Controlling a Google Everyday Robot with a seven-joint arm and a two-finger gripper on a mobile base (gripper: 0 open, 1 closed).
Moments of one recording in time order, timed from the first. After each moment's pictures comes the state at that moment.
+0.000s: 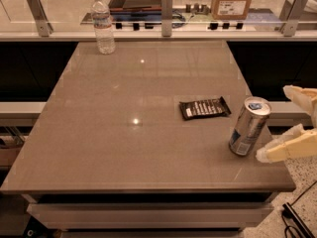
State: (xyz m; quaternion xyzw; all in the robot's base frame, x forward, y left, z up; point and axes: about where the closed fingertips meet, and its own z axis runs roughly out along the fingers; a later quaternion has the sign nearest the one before) arm 0.426 -0.234 0.901 -0.43 0.77 0.15 0.44
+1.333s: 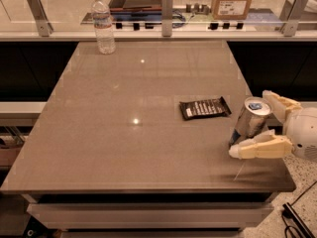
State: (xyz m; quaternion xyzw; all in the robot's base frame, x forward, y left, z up) arm 0.448 -0.198 0.880 -0.38 0.72 0.22 0.54
